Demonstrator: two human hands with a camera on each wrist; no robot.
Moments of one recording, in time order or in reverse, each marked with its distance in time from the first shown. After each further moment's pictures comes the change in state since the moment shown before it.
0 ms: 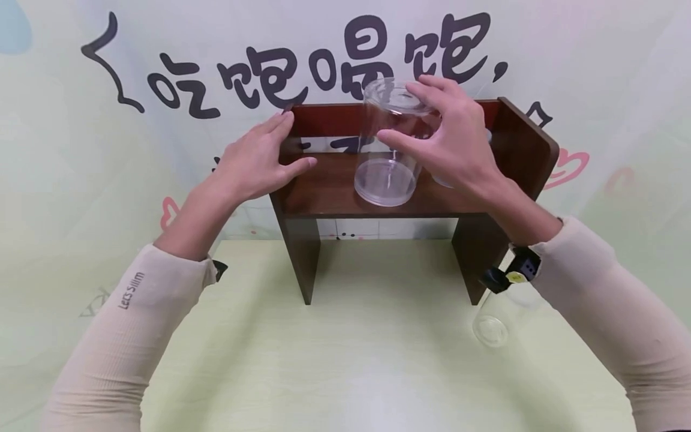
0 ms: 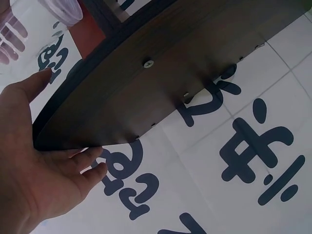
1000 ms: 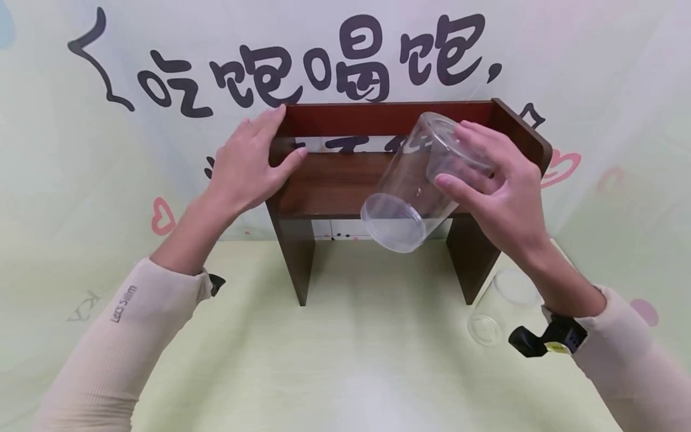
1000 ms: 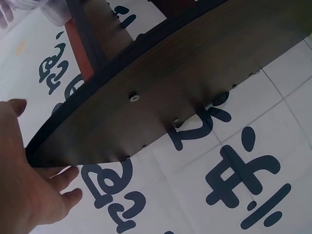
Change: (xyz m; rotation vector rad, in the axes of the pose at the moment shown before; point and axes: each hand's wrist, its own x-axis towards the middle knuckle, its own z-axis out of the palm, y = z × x) left_hand -0.011 -0.002 0.017 -0.095 0.297 0.032; right_hand -0.079 0.007 -0.031 0.297 0.140 0.081
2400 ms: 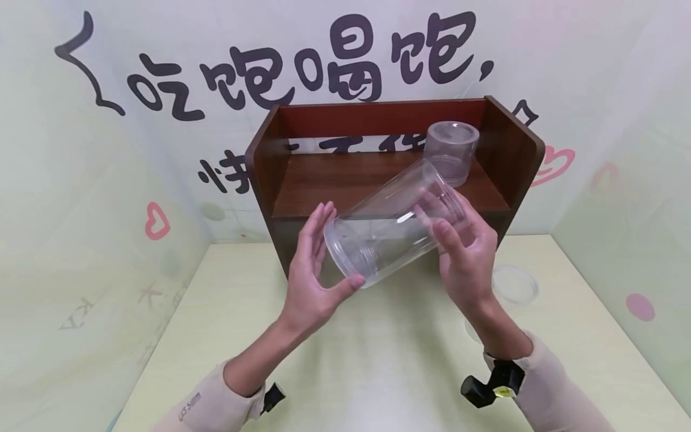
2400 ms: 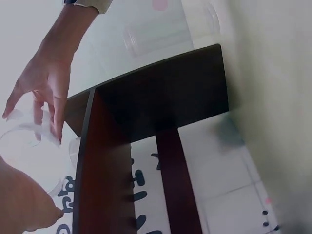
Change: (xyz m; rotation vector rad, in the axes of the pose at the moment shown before) left_hand -0.126 0.102 0.107 -1.057 0.227 0.062; right_hand -0.065 0.048 0.055 0.773 0.189 0.025
